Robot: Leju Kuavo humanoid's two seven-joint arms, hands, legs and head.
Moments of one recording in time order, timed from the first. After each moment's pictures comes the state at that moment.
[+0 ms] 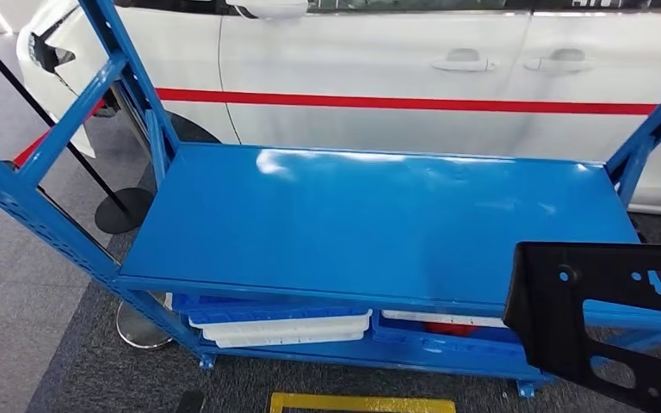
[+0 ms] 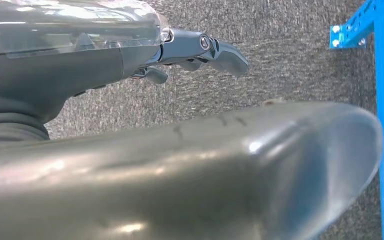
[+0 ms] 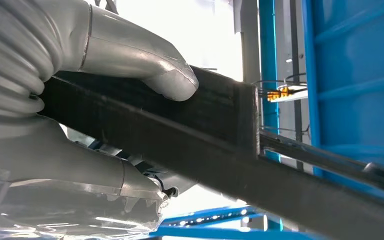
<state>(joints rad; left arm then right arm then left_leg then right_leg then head) -0.03 -0.08 0.00 -0.19 0.01 0.29 -0.29 0.21 0.16 -0.32 -2.27 -0.36 0.15 -0.69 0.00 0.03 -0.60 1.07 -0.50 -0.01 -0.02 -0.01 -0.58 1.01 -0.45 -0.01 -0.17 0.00</state>
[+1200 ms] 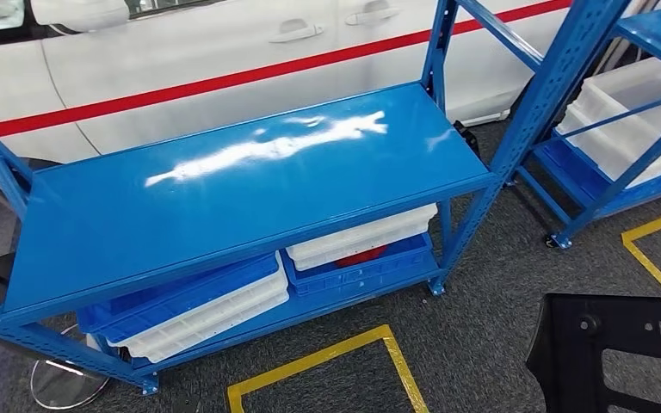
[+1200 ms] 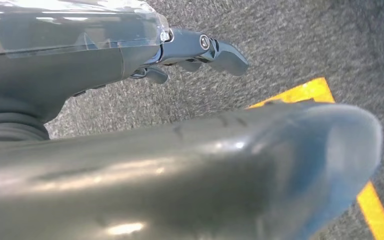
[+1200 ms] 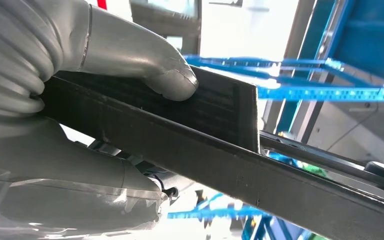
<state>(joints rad) -0.02 -0.09 0.06 -0.18 0.04 0.29 -0.27 0.31 0.33 -0.53 -2.24 -0.29 0.24 -0.69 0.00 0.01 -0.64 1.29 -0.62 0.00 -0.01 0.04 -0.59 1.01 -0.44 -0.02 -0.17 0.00</state>
